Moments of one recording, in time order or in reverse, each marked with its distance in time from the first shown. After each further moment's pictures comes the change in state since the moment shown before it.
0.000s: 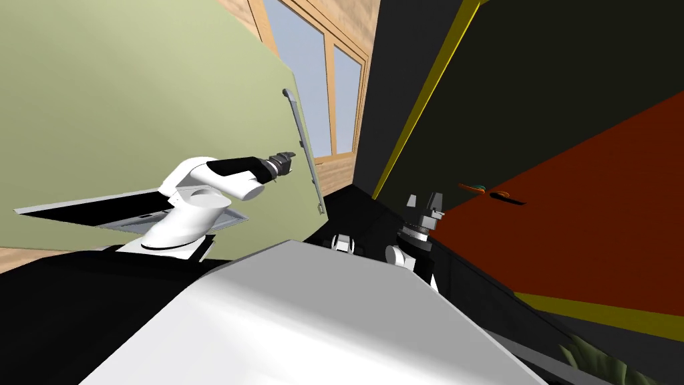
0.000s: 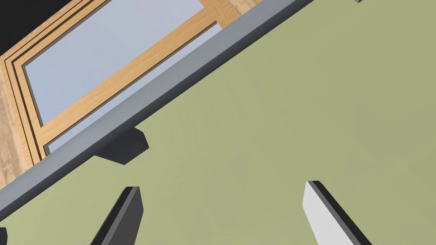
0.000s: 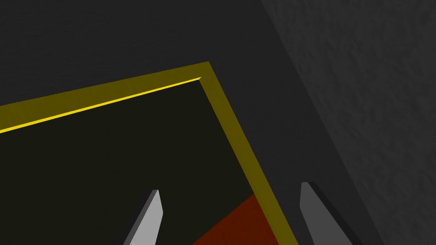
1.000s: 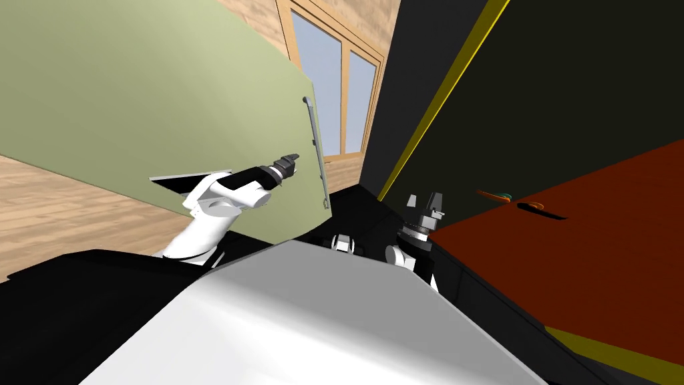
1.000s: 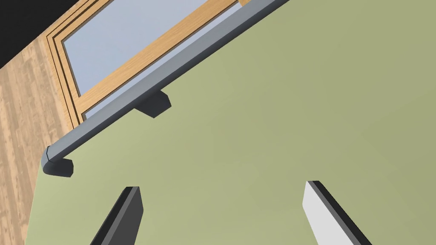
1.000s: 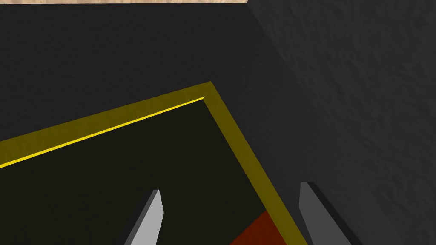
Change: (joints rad) left arm 0.070 -0.144 -0.041 -0.002 -0.093 -0.249 -0.098; right arm 0.000 0.000 0.000 0.000 0.000 0.000 0.000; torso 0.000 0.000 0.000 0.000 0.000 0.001
